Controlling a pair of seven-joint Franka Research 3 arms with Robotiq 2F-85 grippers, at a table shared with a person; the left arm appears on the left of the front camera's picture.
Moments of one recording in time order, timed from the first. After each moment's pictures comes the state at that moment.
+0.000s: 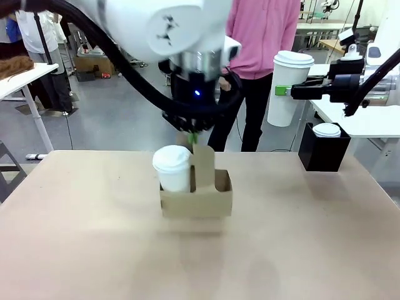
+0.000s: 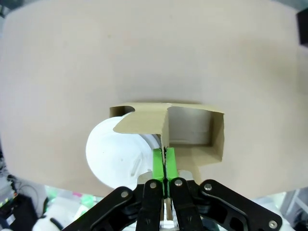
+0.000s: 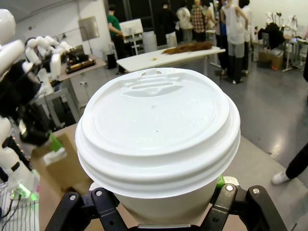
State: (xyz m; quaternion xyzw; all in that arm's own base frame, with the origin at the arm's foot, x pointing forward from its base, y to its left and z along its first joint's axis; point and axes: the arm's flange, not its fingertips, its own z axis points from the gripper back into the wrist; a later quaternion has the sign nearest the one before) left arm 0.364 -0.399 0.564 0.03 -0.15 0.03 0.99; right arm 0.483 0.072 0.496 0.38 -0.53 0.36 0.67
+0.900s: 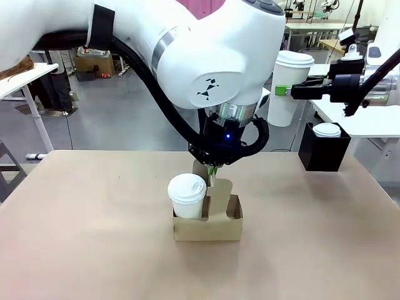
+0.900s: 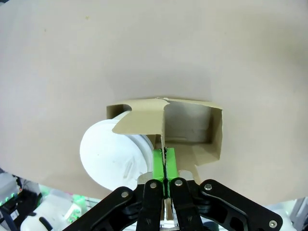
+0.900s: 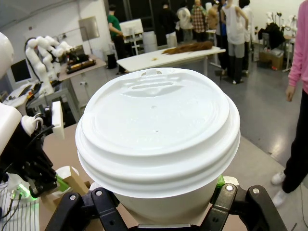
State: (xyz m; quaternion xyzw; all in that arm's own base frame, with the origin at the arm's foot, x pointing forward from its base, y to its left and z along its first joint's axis) left arm 0.348 -0.450 0.497 0.06 -0.14 0.02 0.99; right arm 0.483 0.072 0.496 0.38 -0.53 0.36 0.67
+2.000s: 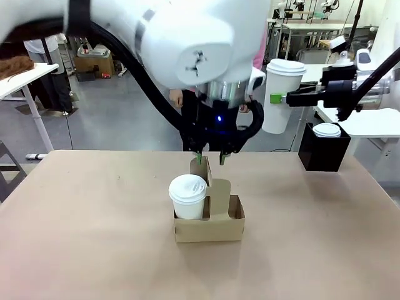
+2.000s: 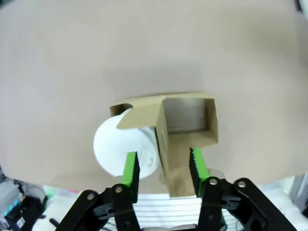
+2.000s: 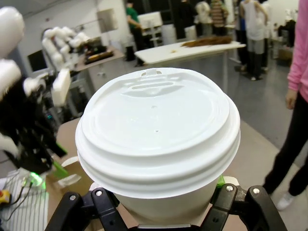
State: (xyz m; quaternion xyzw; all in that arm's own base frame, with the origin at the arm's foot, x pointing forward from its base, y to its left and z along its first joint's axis) left arm 0.350 -0.429 0.538 0.02 -0.12 -0.02 0.99; right arm 0.496 0.085 0.476 0.42 -0.49 0.40 0.65
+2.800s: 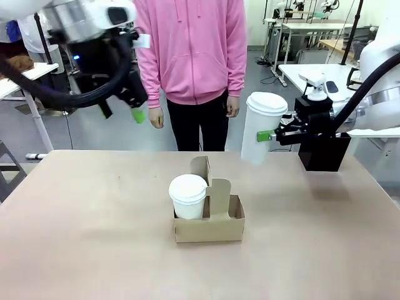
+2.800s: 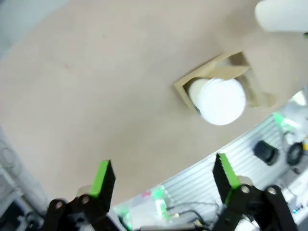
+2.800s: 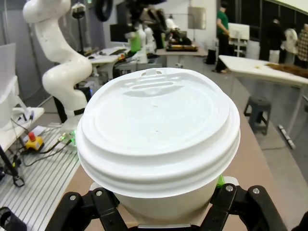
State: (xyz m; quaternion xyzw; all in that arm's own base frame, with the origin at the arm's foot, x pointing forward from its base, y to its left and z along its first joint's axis) left arm 0.388 -0.201 0.609 -0.08 -0.10 -0.24 0.96; right arm 0.480 0.129 0.417 0.50 -0.44 0.56 0.50
